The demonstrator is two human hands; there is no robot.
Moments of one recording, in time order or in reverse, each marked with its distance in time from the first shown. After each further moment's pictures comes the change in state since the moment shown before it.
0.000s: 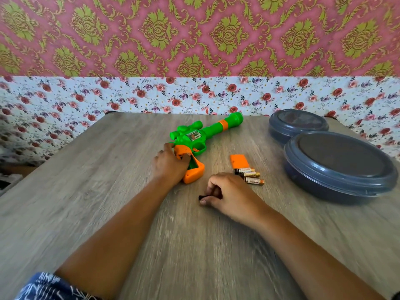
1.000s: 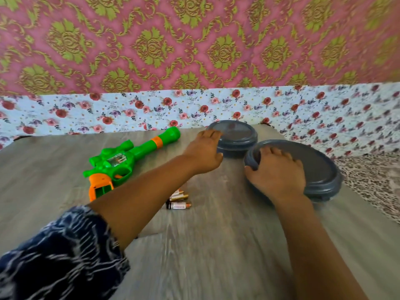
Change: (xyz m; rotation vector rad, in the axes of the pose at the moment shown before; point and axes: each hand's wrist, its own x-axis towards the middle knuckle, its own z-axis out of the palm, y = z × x) left_hand 0.008 0.196 0.129 0.360 -0.310 0.862; right_hand -0.045 0.129 -0.152 -0.635 0.329 0.732
